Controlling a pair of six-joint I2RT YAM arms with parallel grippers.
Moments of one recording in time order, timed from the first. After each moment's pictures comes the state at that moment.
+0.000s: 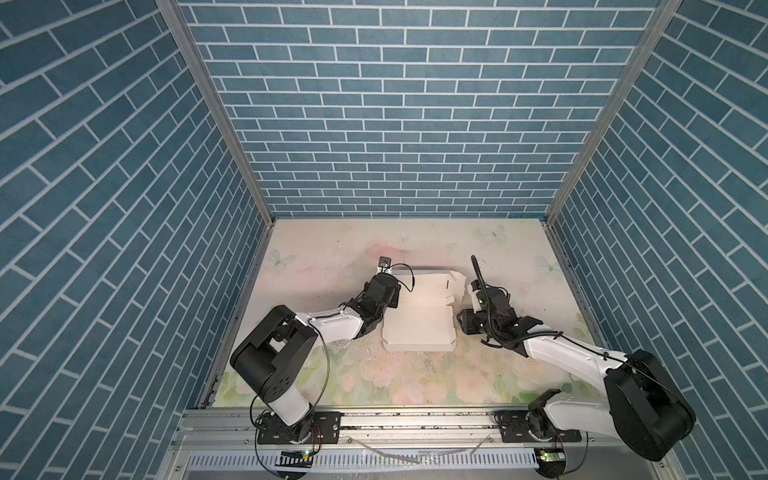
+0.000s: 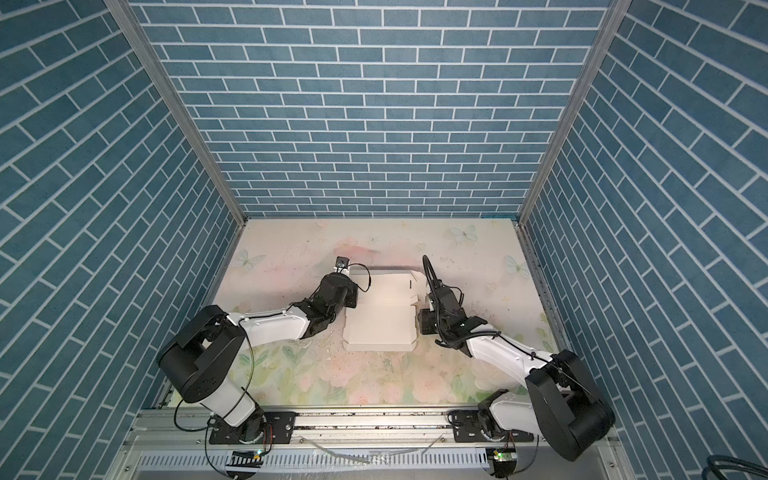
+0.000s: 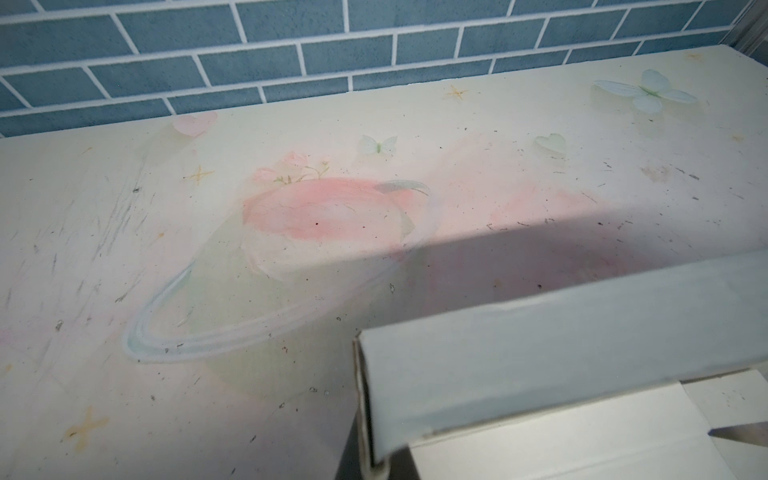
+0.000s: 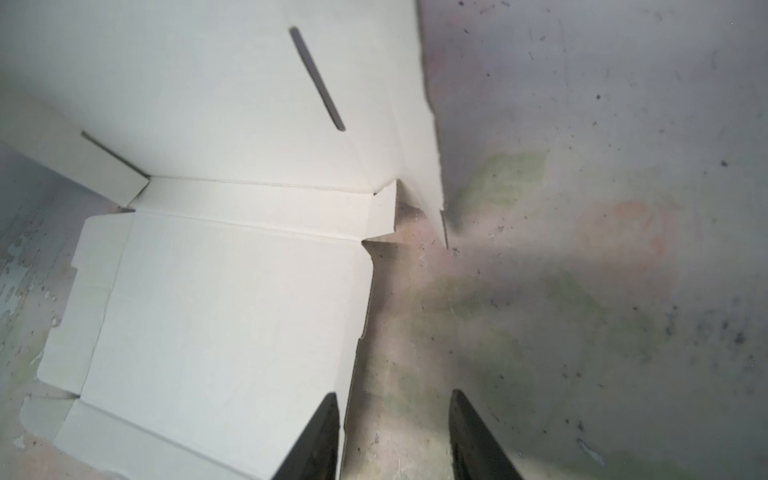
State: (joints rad) left arm -0.68 1.64 0.78 0.26 -0.39 -0.29; right arm 0.60 1.27 0.54 -0.13 0.00 0.43
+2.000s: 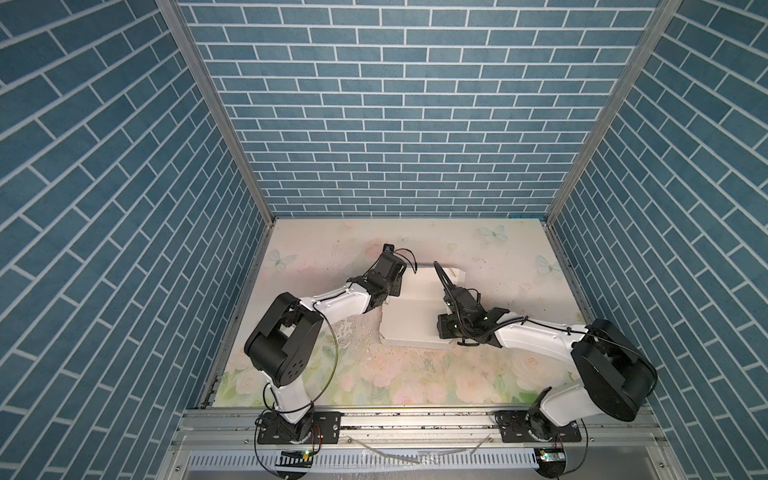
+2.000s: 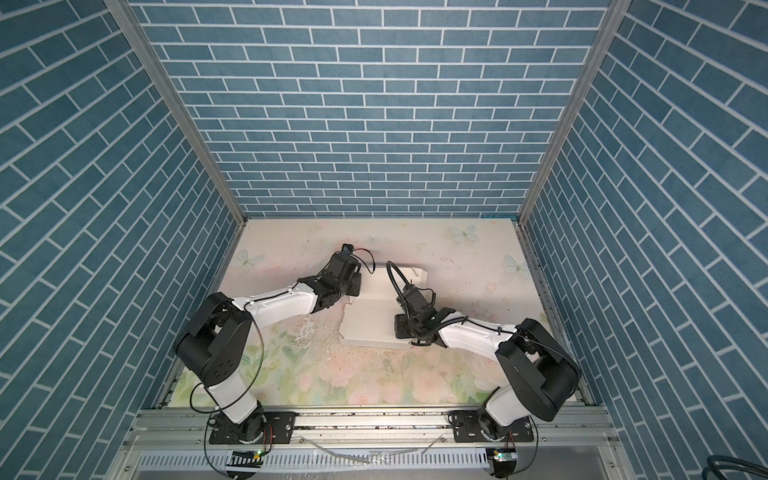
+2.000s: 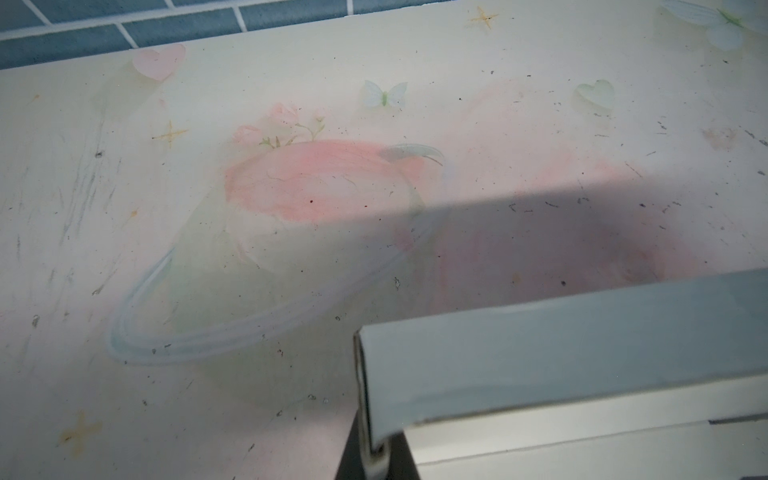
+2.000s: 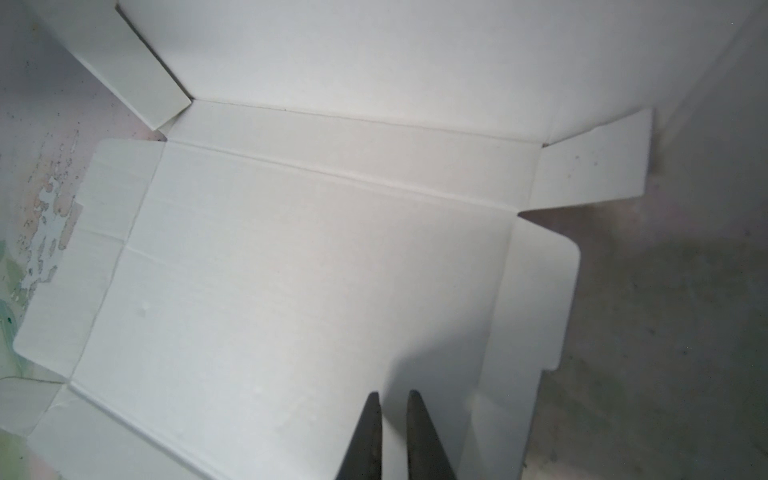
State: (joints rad) left arm -0.62 1.75 1.07 -0.11 -0.29 -0.33; right arm 0.80 1.49 0.72 -0.21 -0.02 0.61
